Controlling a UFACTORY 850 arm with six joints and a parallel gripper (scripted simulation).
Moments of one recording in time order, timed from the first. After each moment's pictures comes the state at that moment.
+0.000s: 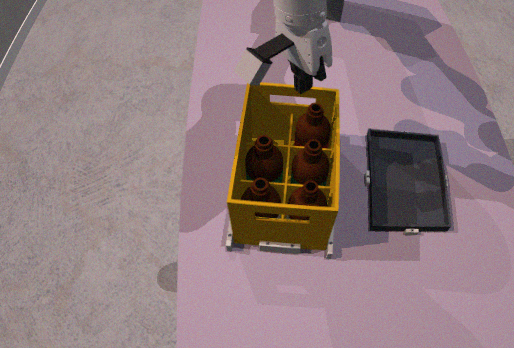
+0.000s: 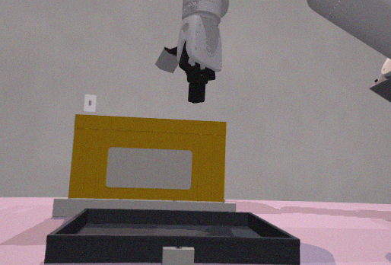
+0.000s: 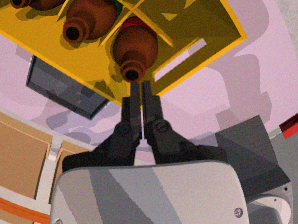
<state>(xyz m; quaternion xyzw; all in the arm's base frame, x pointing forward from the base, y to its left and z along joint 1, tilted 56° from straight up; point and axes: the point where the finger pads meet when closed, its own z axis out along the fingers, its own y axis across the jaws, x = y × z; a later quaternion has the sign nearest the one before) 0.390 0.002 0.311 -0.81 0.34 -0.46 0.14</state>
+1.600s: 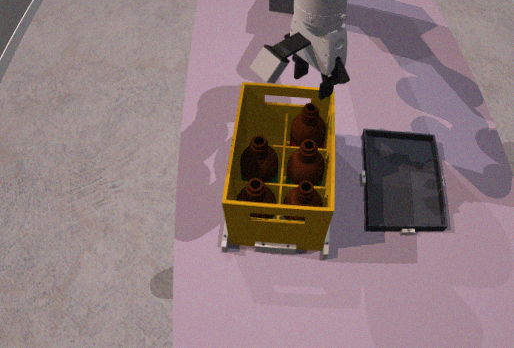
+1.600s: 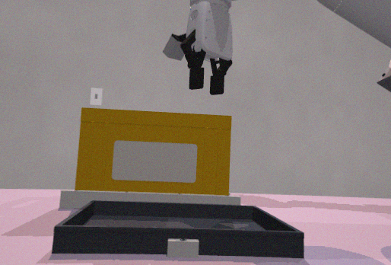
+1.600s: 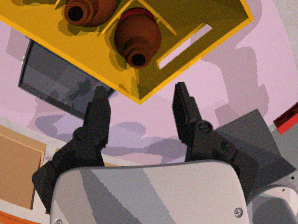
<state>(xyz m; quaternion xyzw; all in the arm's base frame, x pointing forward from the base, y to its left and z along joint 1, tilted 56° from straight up) 0.388 0.029 0.302 -0.81 0.35 -0.46 0.10</state>
